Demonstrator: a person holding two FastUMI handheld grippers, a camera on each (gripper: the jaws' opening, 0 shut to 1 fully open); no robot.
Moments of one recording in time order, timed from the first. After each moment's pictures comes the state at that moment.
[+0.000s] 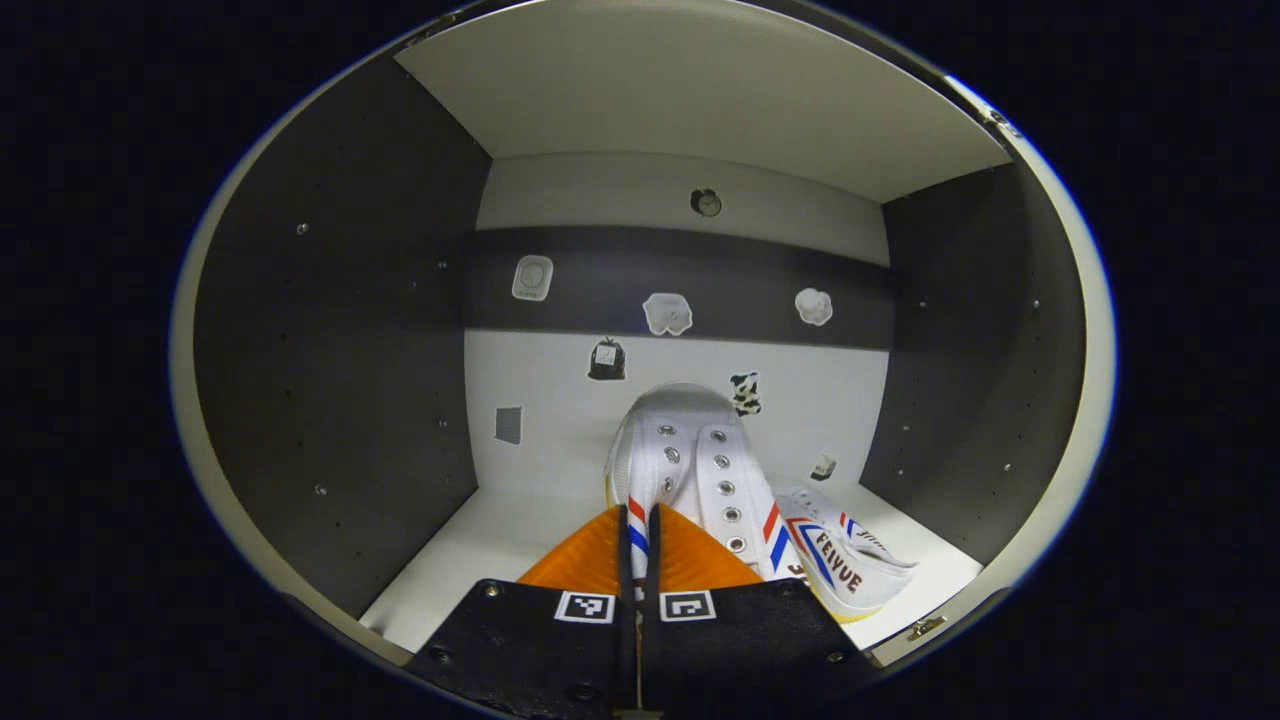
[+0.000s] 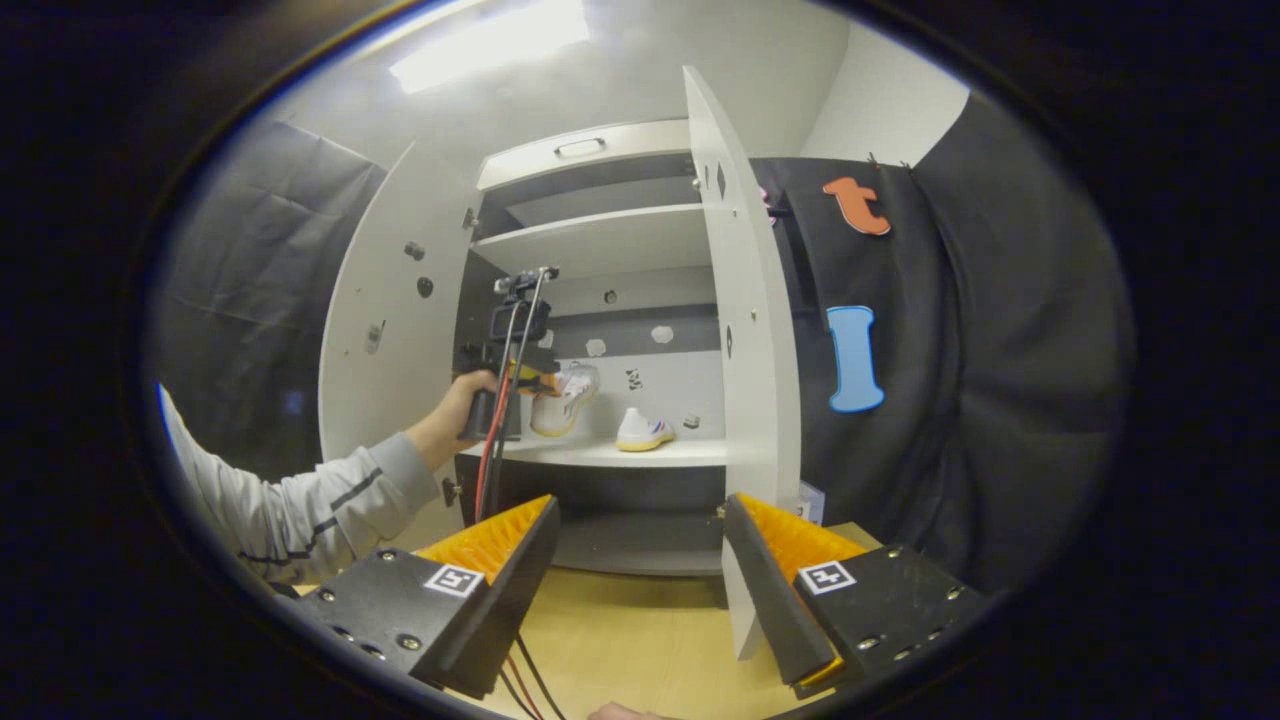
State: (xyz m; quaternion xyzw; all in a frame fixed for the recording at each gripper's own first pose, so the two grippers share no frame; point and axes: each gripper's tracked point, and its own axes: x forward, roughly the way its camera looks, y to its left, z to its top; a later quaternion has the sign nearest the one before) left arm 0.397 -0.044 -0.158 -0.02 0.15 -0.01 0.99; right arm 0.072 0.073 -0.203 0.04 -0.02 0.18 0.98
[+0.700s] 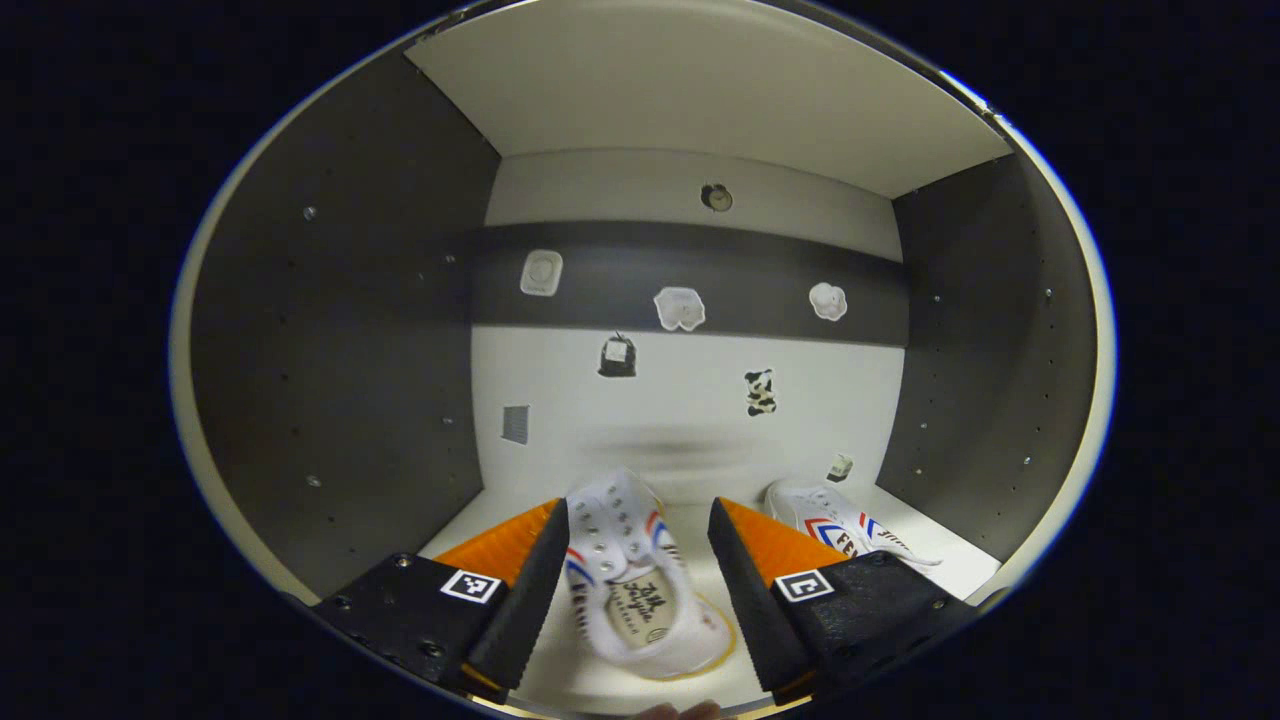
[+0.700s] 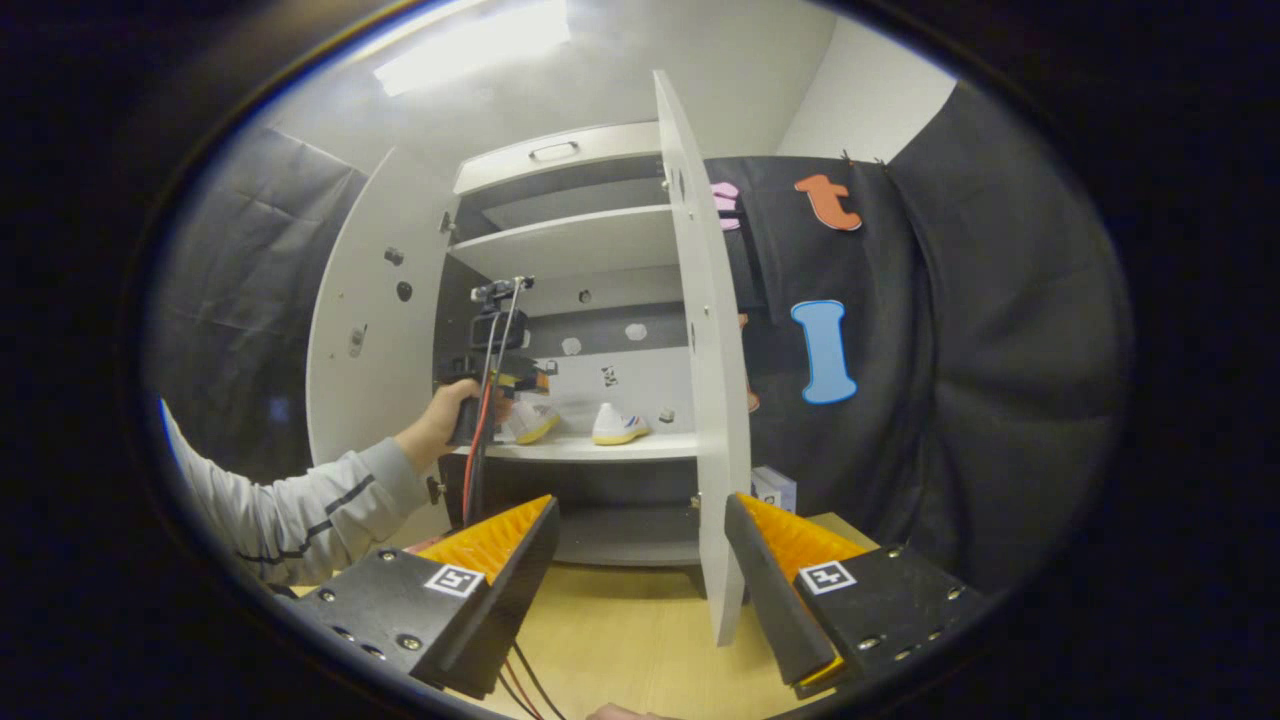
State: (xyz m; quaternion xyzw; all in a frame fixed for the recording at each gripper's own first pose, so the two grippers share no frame) left arm 0.389 -0.036 -0.146 0.00 0.12 0.02 0.99; right arm 0.062 0.040 -0.209 0.05 -0.02 0.14 0.99
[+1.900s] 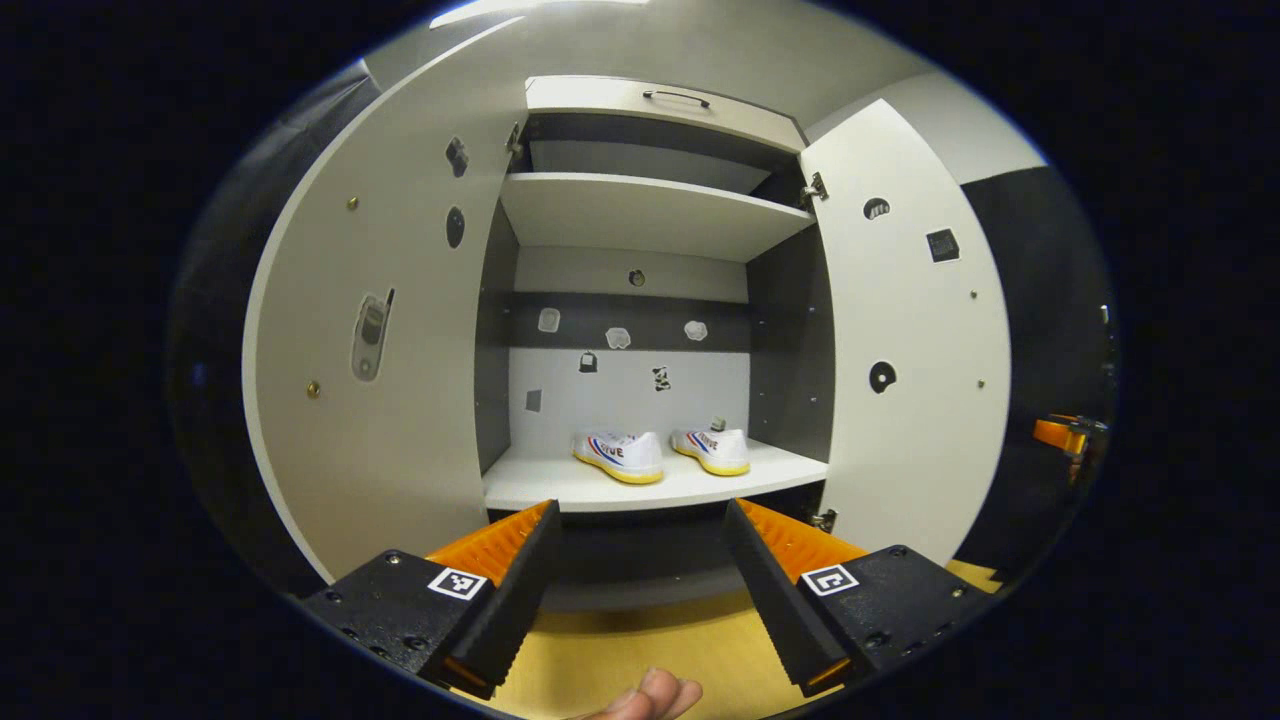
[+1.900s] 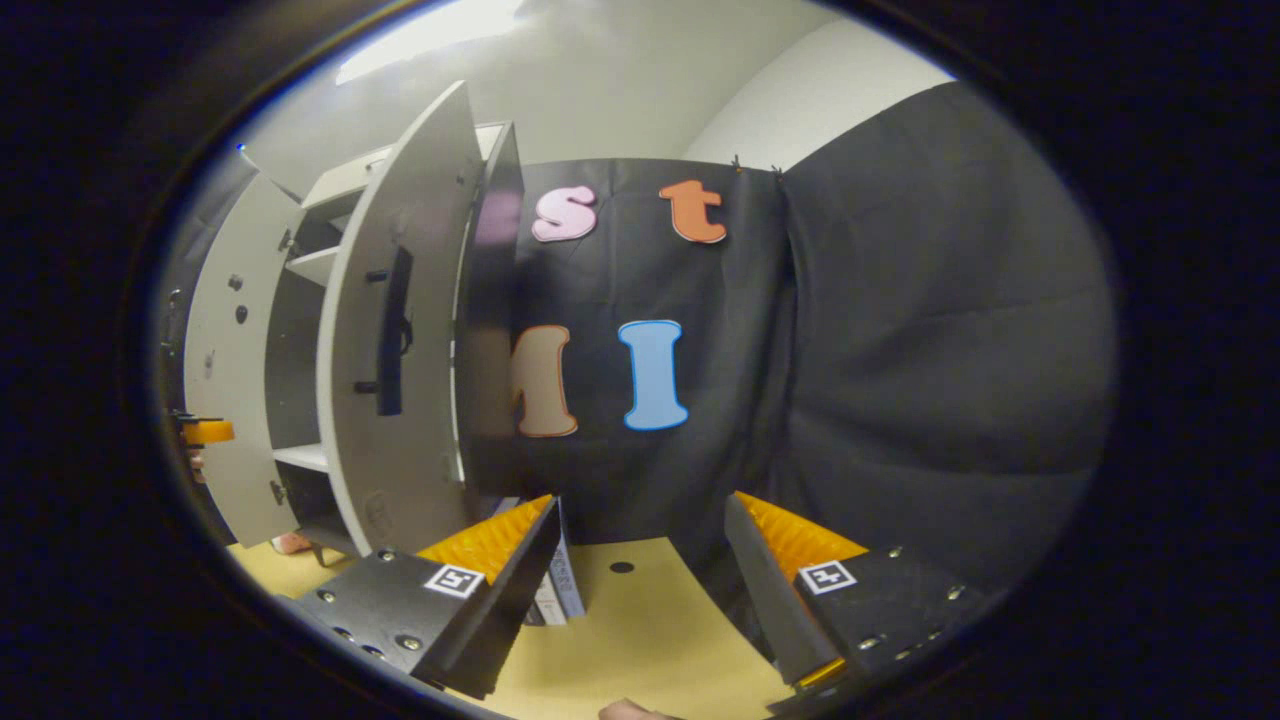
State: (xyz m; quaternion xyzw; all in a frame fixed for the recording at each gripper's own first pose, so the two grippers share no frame) left arm 0.090 -0.046 -0.117 -0.02 0.08 -0.11 0.99; right arm 0.146 -0.220 -0.140 0.02 -0.01 -0.02 1.00
